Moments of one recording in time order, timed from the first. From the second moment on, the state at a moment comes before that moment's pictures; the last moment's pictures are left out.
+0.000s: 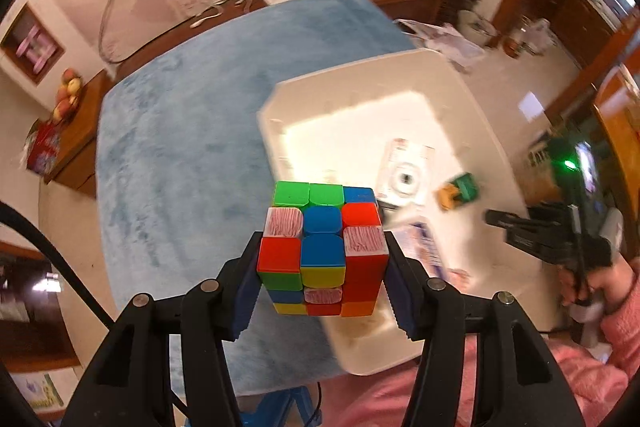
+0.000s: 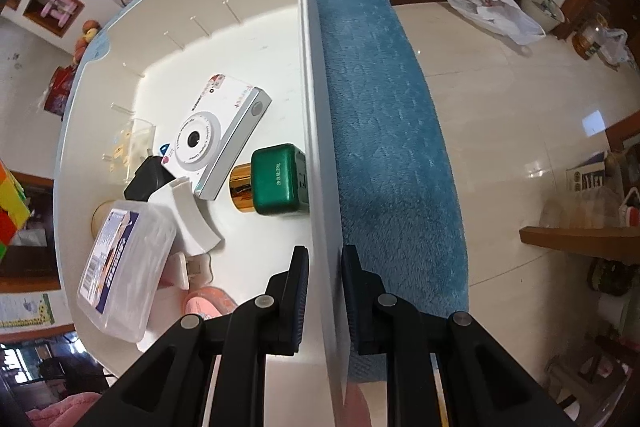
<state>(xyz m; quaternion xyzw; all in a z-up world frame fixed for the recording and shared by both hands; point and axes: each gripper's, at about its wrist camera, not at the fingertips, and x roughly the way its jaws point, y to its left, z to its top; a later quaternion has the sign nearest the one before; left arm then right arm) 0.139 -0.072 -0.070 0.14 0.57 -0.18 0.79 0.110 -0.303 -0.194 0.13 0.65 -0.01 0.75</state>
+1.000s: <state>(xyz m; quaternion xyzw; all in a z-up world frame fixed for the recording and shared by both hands) 0.097 -0.175 -0.092 0.19 0.60 -0.19 0.75 0.107 -0.310 -0.204 0.15 0.66 0.07 0.74</state>
